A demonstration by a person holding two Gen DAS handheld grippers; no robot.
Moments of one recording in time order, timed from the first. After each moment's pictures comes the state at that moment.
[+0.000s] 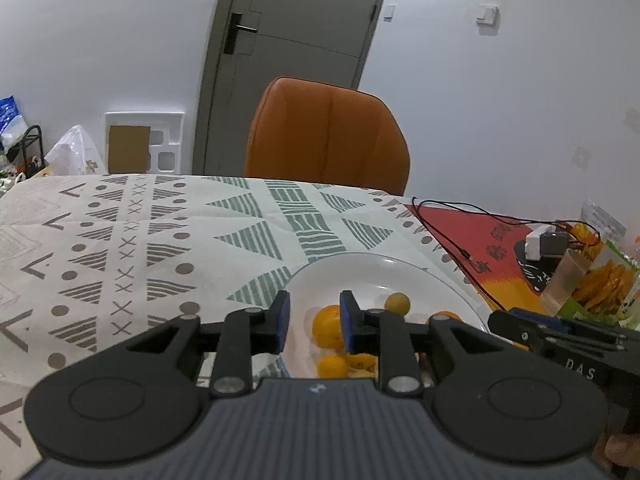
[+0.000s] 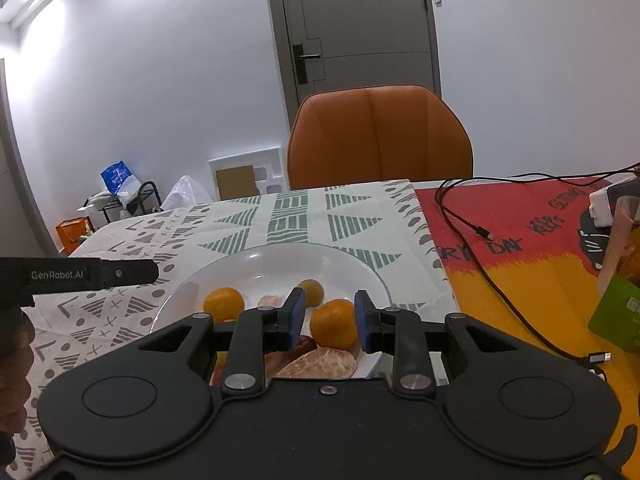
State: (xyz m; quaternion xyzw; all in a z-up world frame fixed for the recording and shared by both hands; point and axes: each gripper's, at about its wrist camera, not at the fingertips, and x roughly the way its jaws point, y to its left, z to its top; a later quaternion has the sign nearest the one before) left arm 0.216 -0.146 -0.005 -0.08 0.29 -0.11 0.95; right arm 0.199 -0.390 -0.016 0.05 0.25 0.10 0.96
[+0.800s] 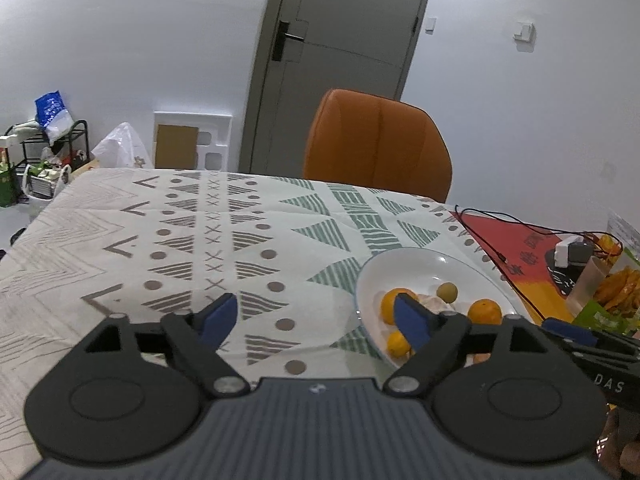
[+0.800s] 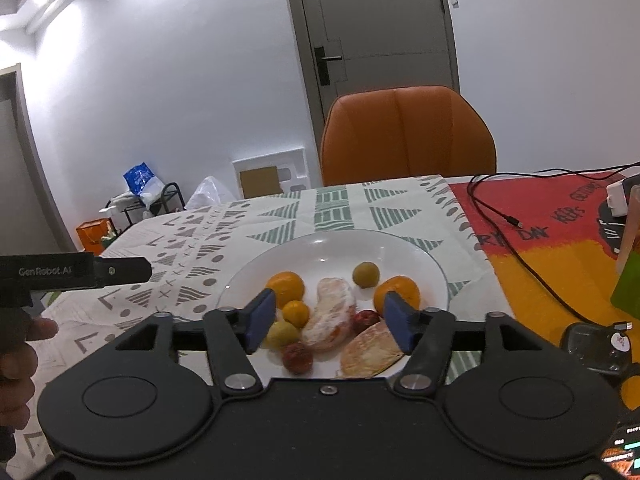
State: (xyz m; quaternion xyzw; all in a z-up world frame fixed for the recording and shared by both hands) left arm 0.170 -0.096 0.008 -0.09 0.29 -0.05 0.95; right arm 0.163 -0.358 -0.010 0.06 0.24 0.13 0.96
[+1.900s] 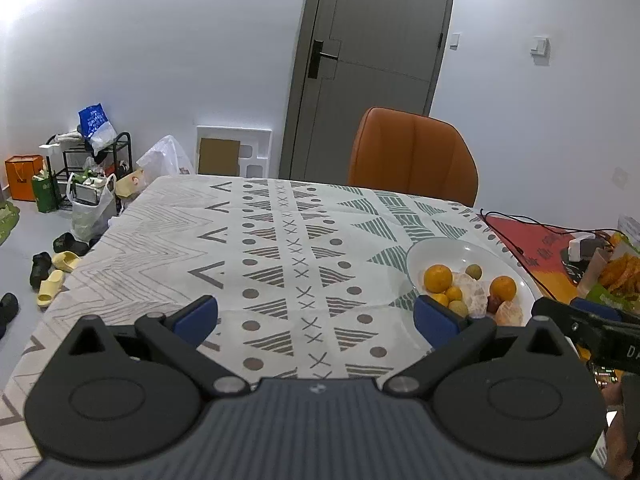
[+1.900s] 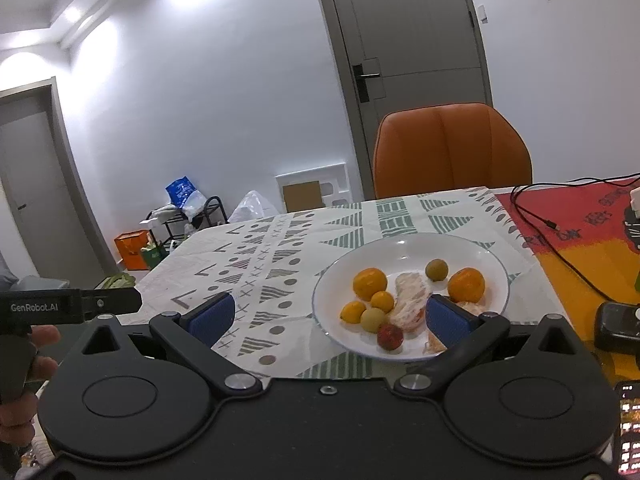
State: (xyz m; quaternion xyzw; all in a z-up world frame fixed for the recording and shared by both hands) left arm 0.081 -0.051 0.029 -0.07 0.27 -0.01 0.96; right arm 0.103 -0.323 0.010 0.08 0.22 0.18 0.96
